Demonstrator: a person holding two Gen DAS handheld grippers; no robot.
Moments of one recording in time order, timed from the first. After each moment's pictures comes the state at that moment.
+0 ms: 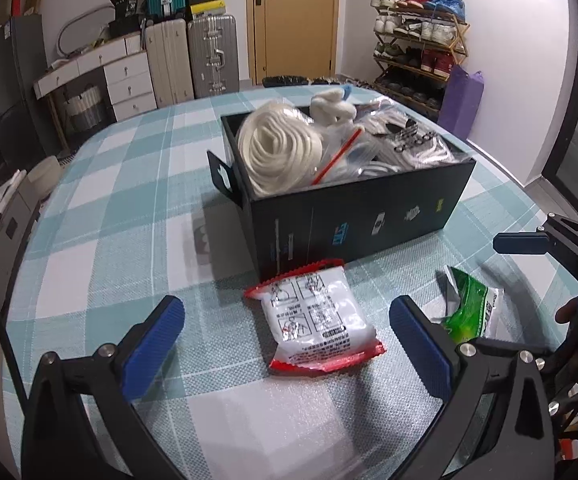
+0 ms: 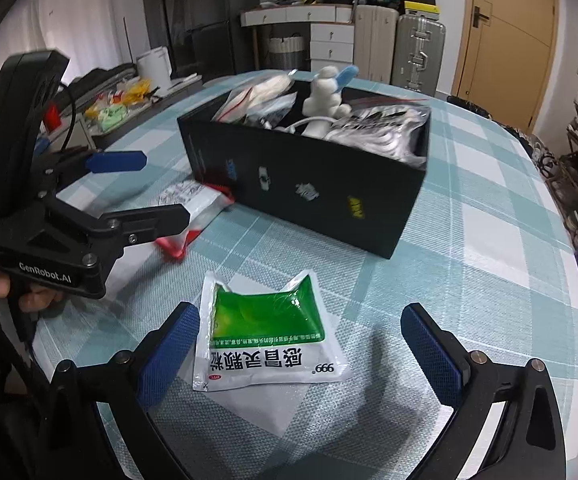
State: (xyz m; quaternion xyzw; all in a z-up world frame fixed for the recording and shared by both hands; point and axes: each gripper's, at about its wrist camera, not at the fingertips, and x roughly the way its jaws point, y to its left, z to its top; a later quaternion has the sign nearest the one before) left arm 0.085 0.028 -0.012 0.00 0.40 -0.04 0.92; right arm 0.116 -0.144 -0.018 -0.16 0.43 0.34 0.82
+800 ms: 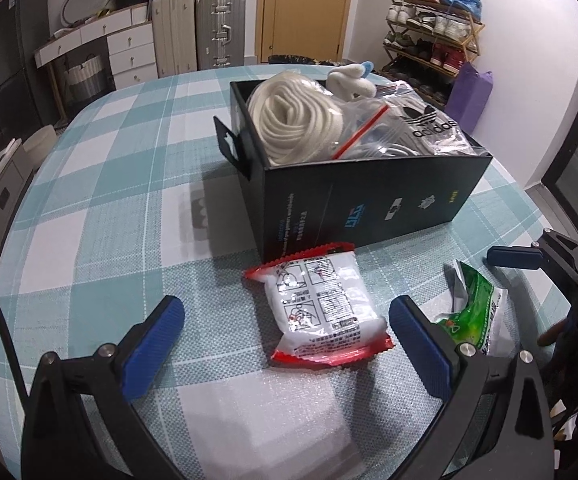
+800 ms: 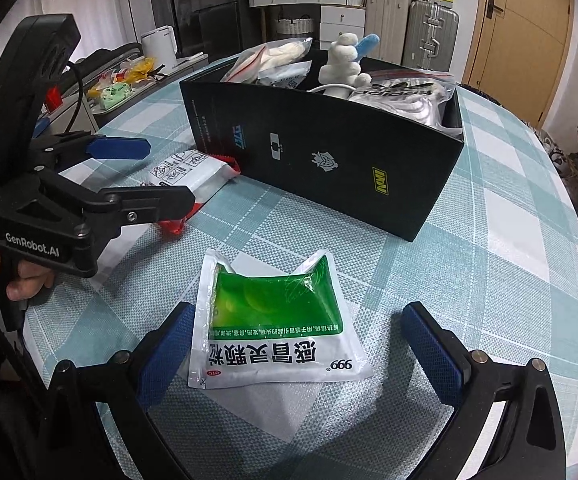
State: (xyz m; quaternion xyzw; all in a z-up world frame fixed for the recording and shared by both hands) left arm 0.094 0.039 -0.024 -0.03 0.43 -0.03 0.90; right arm 0.118 -0.136 -0.036 -0.17 0.46 0.34 0.80
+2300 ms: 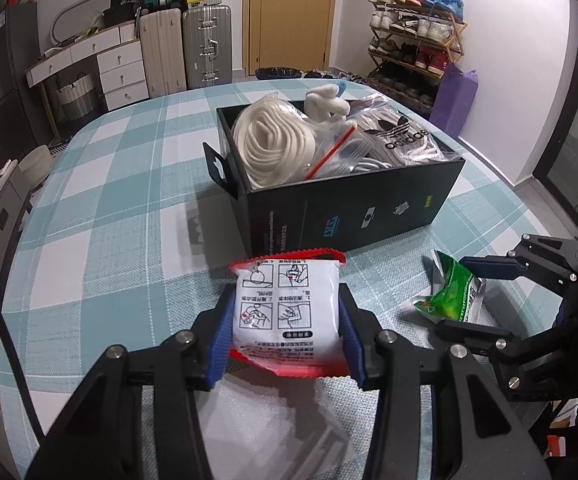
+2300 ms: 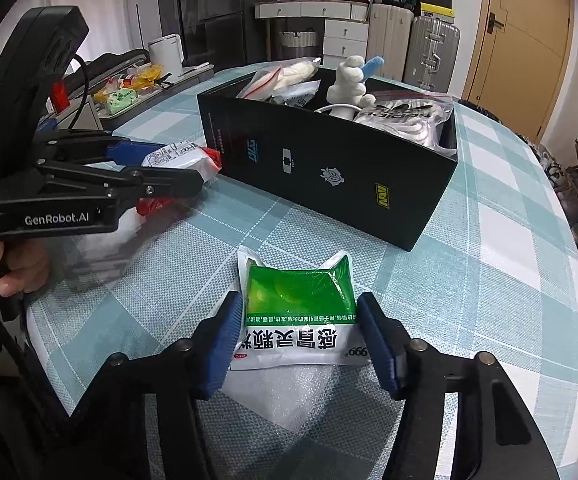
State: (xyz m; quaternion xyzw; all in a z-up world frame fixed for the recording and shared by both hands) left arm 0.082 0.034 -0.005 -0.01 0.41 -0.06 0.91; right arm 0.108 -0.135 -0.025 -0.18 0.43 0.35 0.81
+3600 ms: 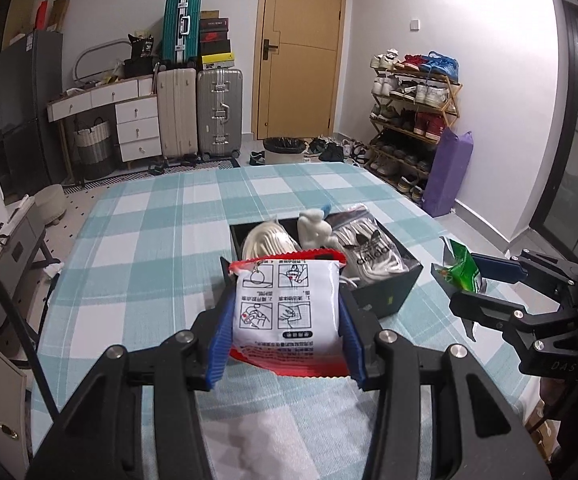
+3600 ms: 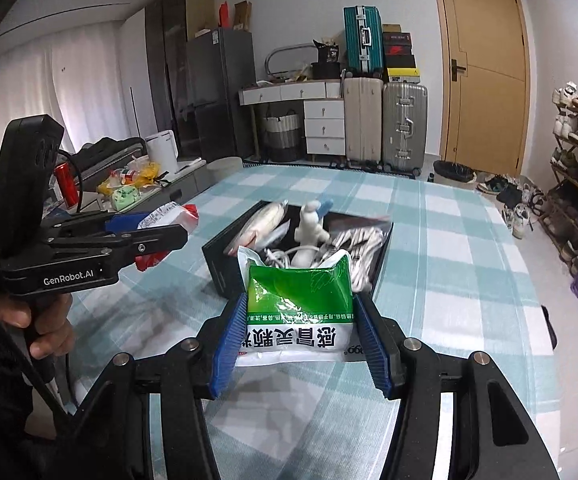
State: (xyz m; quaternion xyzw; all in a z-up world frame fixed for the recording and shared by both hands) left arm 0.063 0.032 0.068 -0.03 0.30 -0.04 0.95; right arm 0.110 -0.169 0.069 -0.08 0.31 0.35 0.88
